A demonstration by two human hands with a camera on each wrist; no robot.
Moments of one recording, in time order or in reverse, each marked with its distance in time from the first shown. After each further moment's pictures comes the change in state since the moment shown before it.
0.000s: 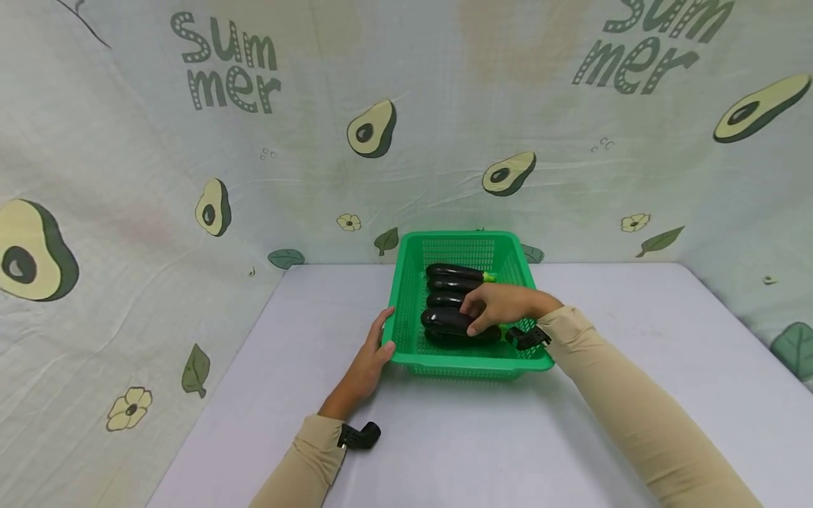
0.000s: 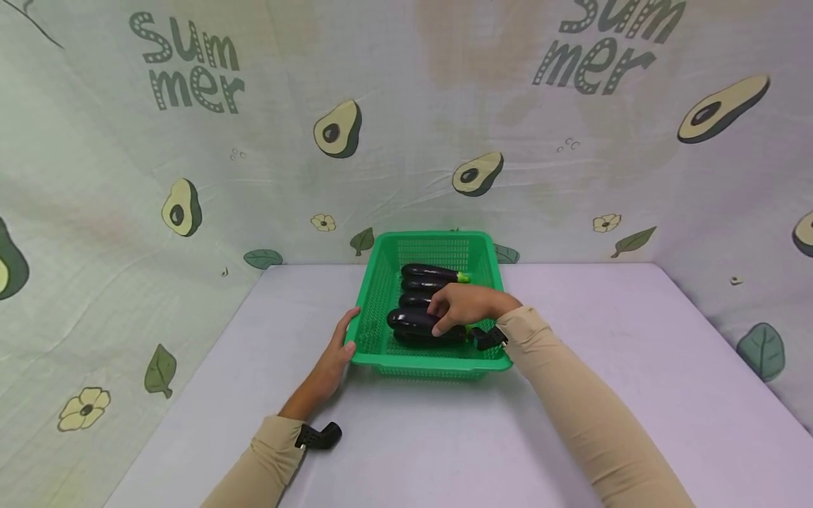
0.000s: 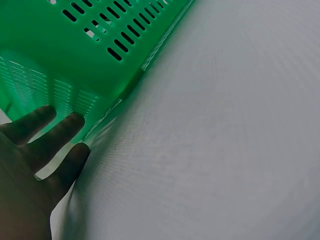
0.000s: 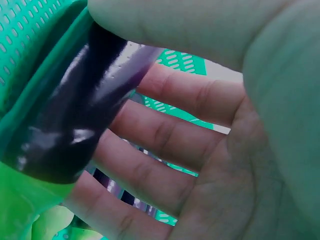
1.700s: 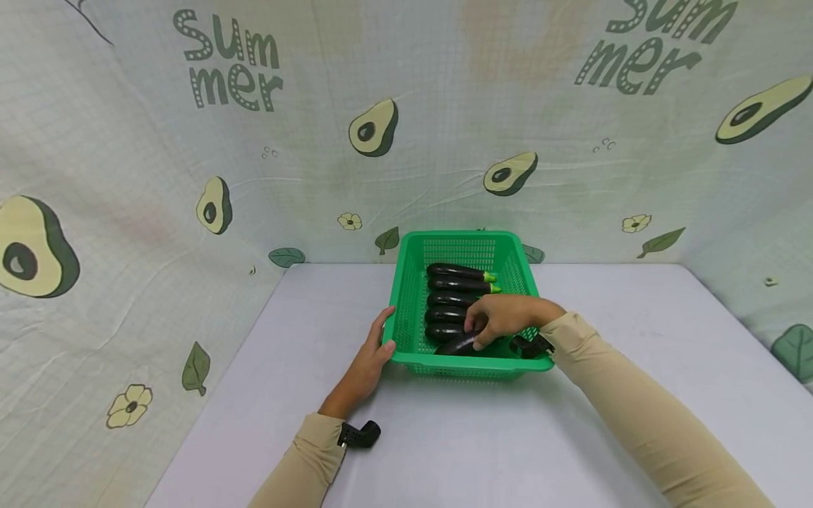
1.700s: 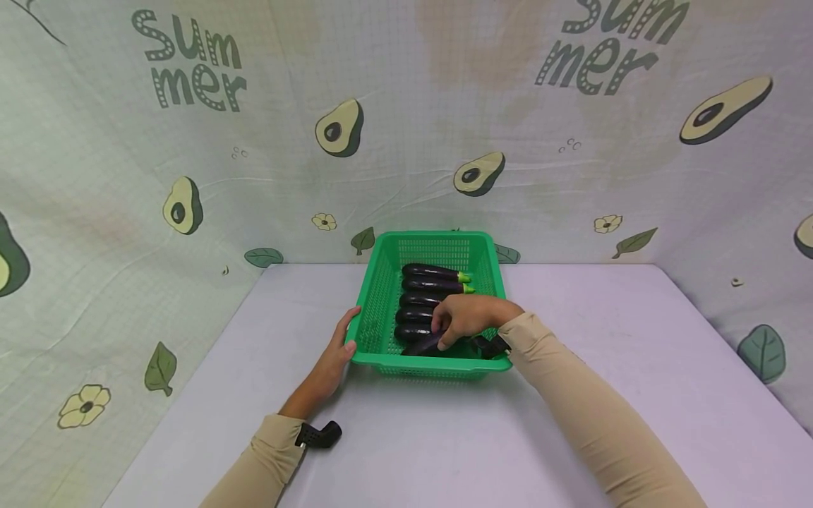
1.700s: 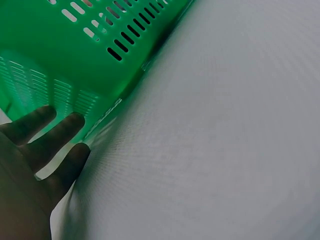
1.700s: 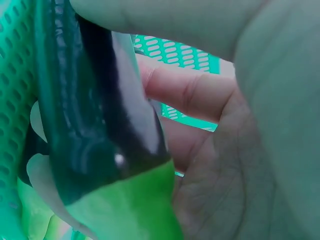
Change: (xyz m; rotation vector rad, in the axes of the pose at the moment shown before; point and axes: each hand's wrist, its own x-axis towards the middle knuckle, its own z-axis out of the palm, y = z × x) left_hand 0.000 0.003 0.002 -0.001 0.002 -0.055; right_hand -0.006 -0.002 0.010 -0.082 -0.090 -0.011
